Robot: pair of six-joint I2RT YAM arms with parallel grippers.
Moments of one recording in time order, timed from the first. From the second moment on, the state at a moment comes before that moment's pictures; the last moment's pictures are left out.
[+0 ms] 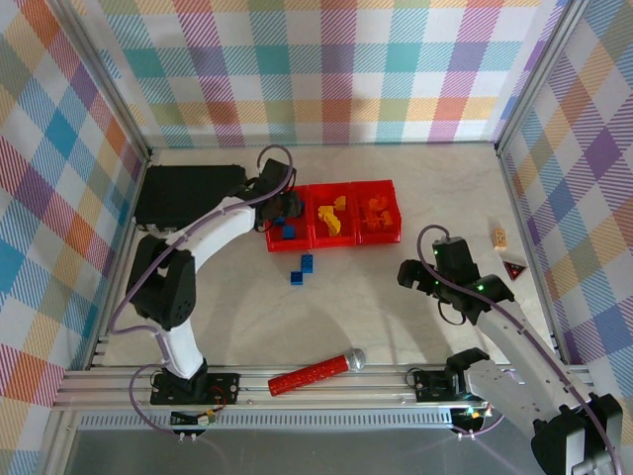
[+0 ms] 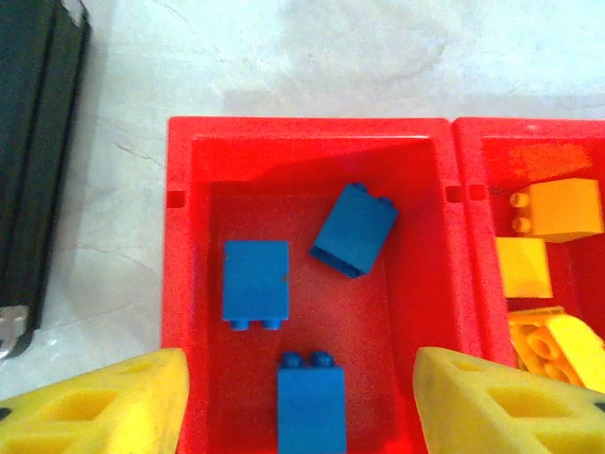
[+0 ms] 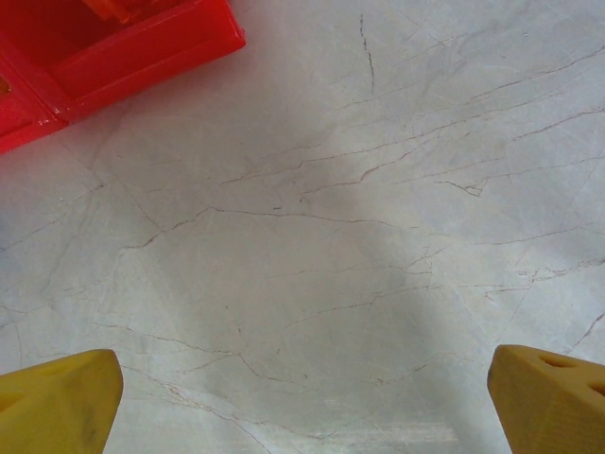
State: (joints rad) left arm -0.49 1.77 1.39 -0.50 -0.25 -0.47; right arm 0.35 0.85 0.64 -0.75 0.06 0.57
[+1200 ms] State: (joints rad) left arm -0.75 1.85 1.22 -0.47 -0.29 -0.63; right arm 0.35 0.81 0.62 -0.74 0.02 0.60
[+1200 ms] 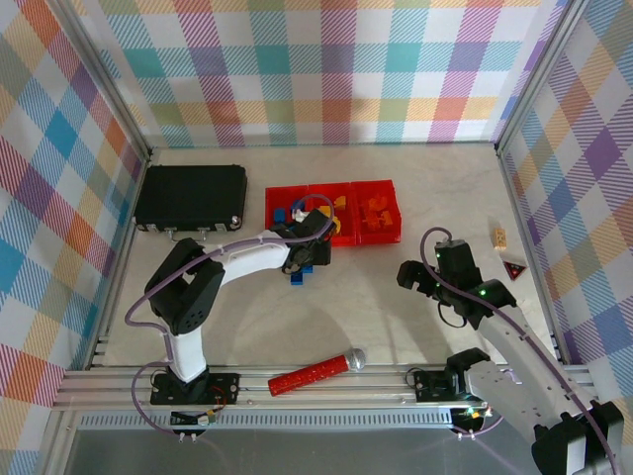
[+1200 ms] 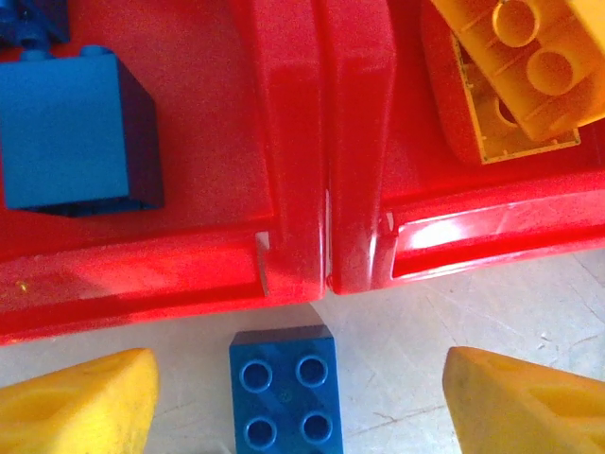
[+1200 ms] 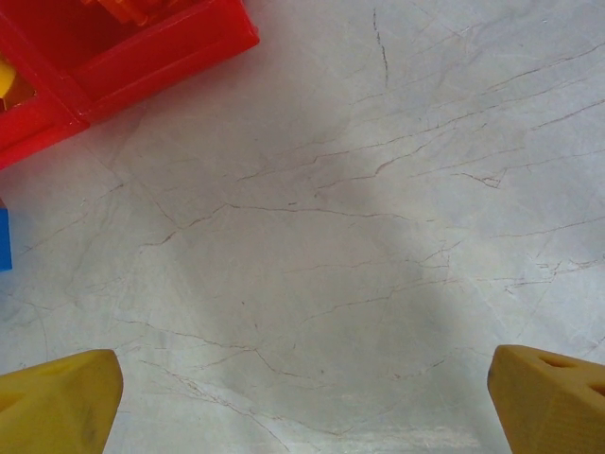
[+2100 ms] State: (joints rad) left arm -0.75 1.94 1.23 -0.48 -0.31 -0.66; right arm 0.35 0.81 0.62 -0.74 0.03 0.59
